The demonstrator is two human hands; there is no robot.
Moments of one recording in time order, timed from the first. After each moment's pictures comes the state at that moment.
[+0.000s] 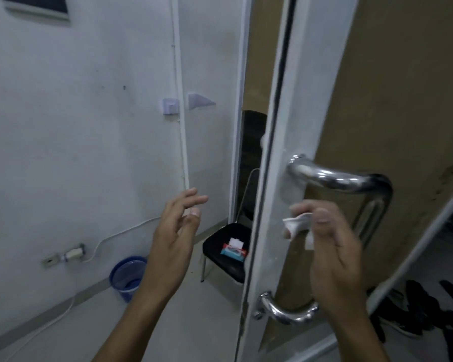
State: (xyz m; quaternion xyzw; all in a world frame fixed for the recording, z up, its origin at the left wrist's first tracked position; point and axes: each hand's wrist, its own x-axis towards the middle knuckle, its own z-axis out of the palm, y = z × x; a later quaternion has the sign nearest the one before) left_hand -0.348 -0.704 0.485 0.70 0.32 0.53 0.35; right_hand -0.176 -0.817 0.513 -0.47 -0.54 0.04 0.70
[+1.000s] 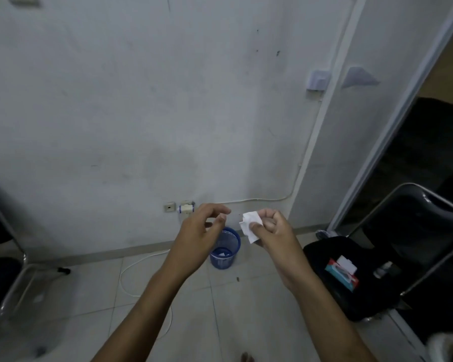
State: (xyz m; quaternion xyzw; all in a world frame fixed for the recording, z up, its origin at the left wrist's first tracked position) left_hand -0.570 -0.546 0.387 0.66 0.53 0.47 0.26; right_hand -0.390 -0.527 0.373 -0.47 -0.53 0.52 0.48
